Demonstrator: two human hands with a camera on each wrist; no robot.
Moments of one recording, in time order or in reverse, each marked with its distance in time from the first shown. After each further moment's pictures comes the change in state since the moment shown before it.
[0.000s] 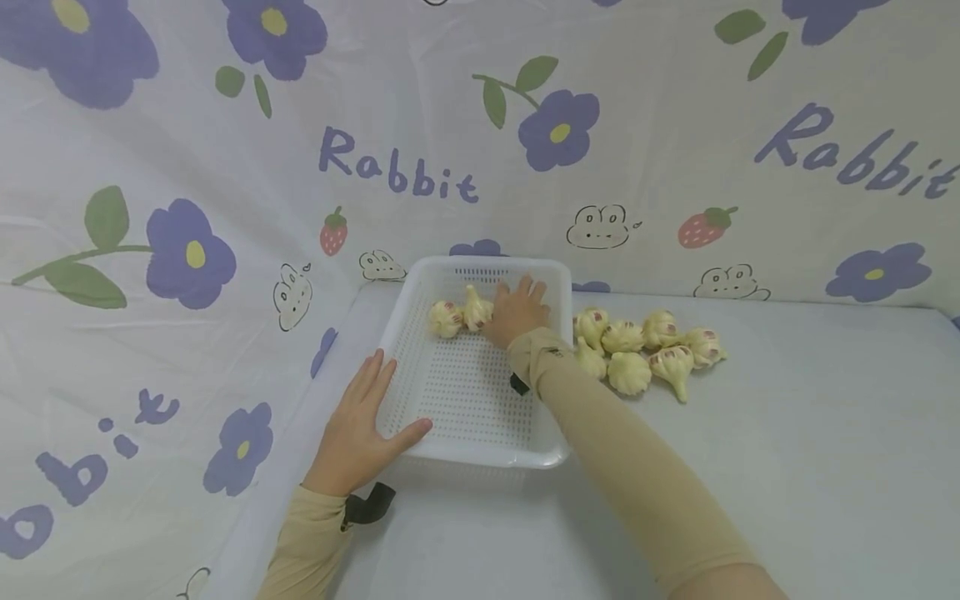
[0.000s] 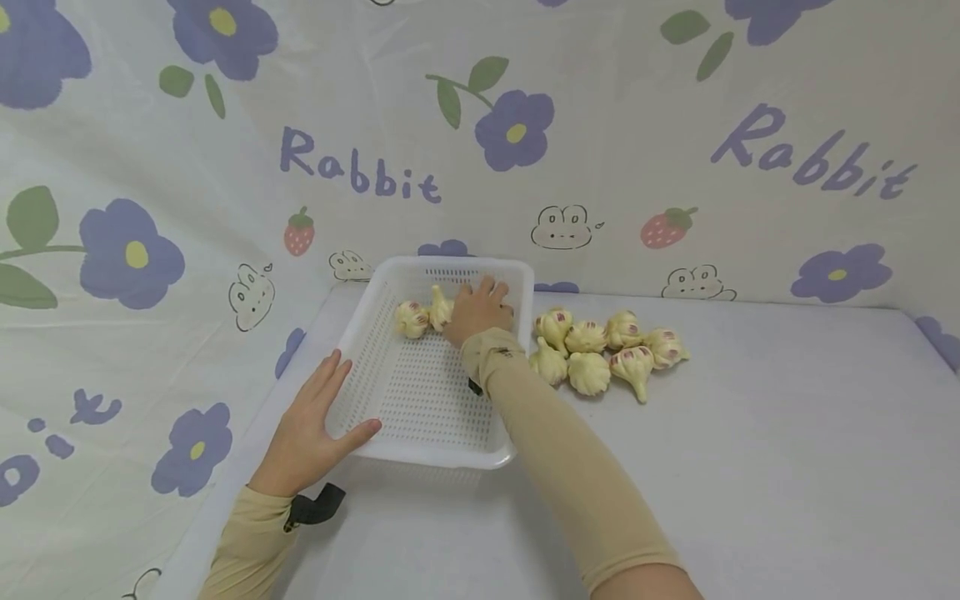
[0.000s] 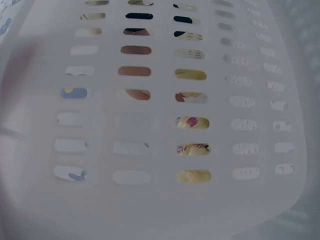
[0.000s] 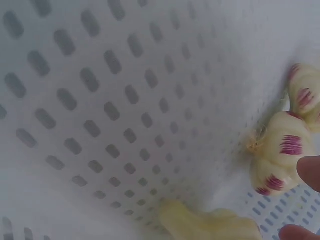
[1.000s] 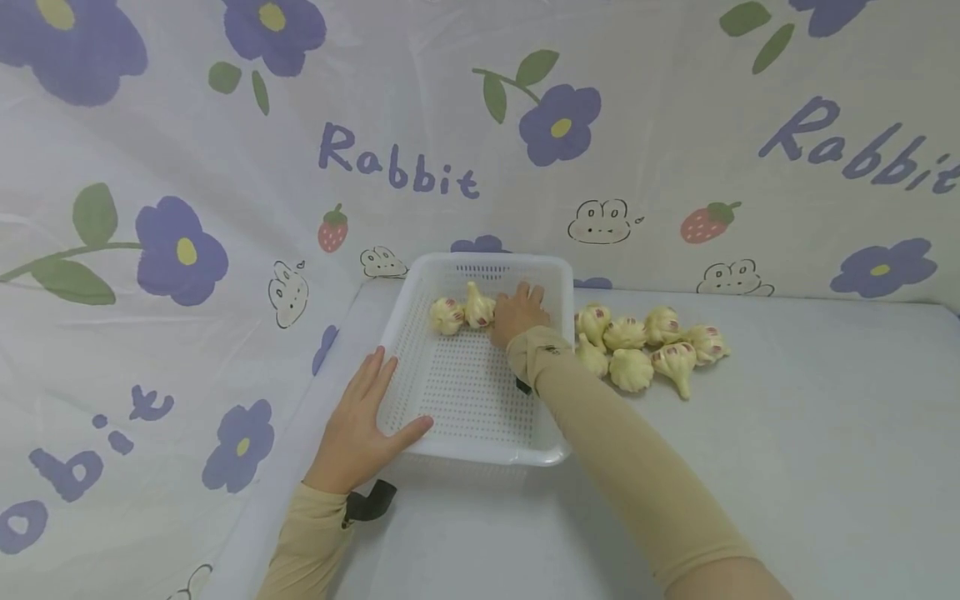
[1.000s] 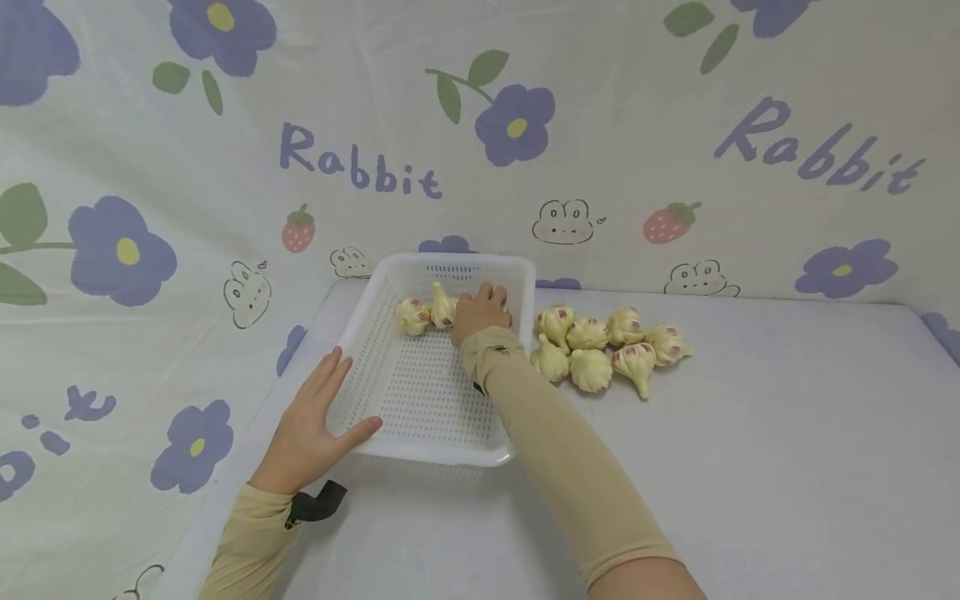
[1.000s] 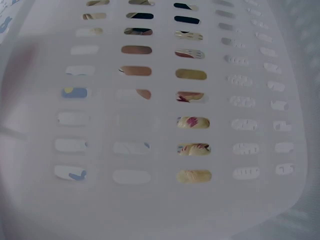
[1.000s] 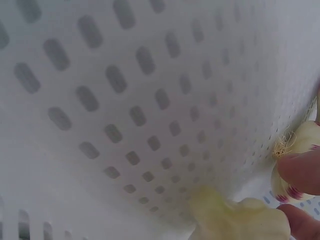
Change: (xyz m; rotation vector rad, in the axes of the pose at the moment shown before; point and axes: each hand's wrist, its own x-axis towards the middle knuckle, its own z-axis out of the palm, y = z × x) left_hand -0.001 0.002 -0.001 0.007 0.015 0.019; right_hand -0.004 0.003 0.003 -0.051 -0.107 -0.048
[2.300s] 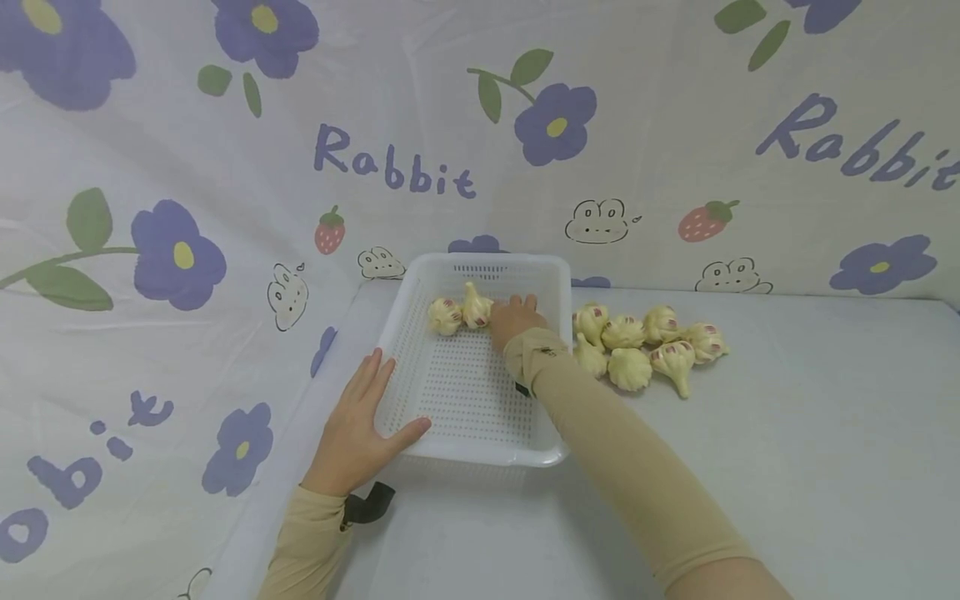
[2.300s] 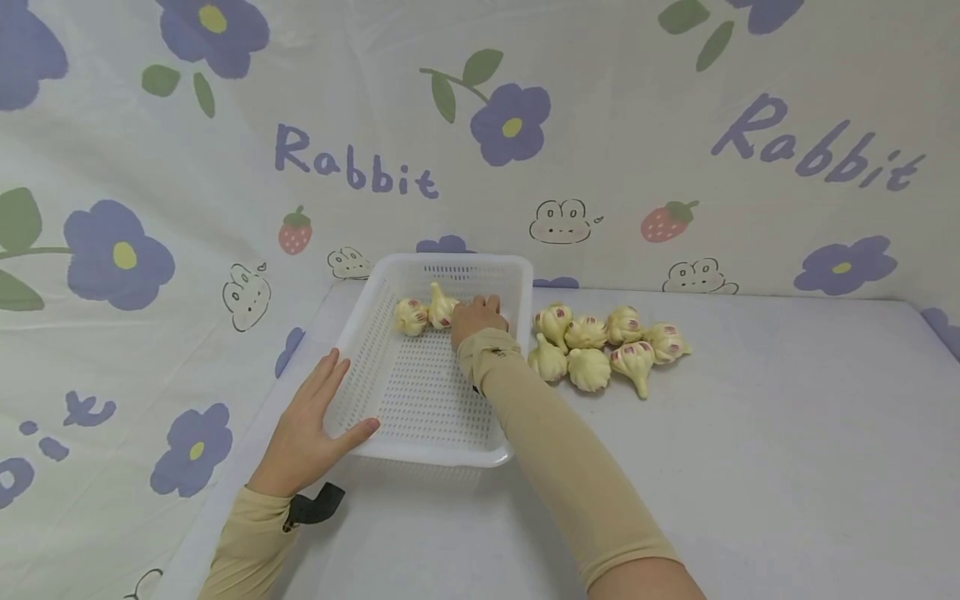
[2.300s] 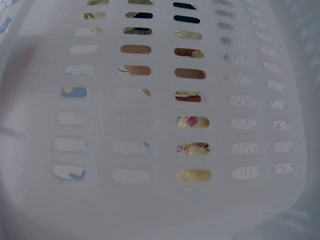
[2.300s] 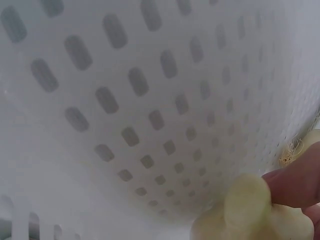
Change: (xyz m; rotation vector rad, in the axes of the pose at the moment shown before) left_hand 0.001 0.001 0.000 0.002 0.003 -0.005; right_hand -0.014 -0.002 -0.004 -0.088 -0.055 -0.086
